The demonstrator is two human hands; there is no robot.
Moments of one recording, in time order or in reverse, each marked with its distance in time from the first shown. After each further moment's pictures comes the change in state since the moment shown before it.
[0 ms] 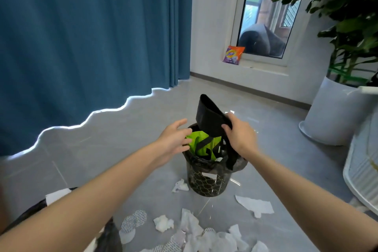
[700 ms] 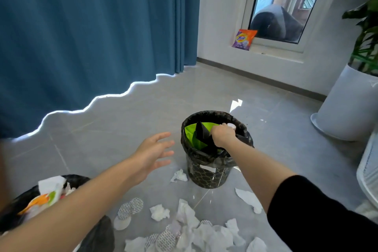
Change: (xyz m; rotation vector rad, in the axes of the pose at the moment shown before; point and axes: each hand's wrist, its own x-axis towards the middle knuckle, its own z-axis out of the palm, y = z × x) left_hand 0.008 -0.050 -0.020 -0.036 0.164 -0.152; right_hand 0.044 0.019 0.084 -0.497 -0.574 -0.056
